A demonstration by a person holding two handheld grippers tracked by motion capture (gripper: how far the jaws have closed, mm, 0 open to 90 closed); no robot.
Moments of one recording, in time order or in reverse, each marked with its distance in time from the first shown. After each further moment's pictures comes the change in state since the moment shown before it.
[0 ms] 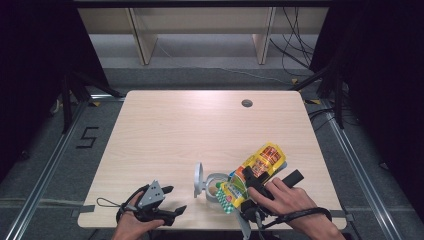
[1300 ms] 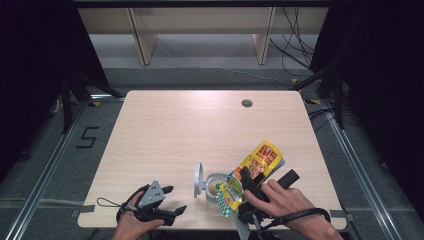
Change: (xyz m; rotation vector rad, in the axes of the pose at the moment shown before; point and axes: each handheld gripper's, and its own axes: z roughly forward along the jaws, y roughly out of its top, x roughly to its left) left arm 0.000 0.000 0.000 0.010 -0.002 -0.003; right arm -0.004 0.007 -0.001 0.015 -0.025 -0.129
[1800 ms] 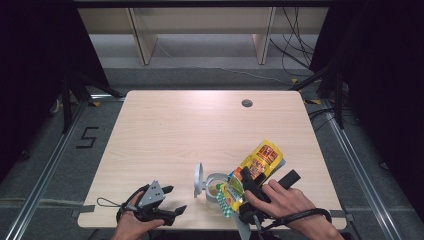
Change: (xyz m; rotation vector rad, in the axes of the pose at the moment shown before) left arm 0.000 0.000 0.000 0.000 0.000 0.000; right arm 0.001 -0.001 -0.001 0.000 -0.008 -0.007
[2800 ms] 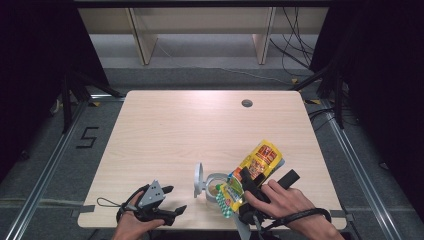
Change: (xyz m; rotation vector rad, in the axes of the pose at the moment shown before) left arm 0.000 0.000 0.000 -0.003 0.000 -0.004; right arm -0.001 0.001 0.000 -0.007 0.023 -0.004
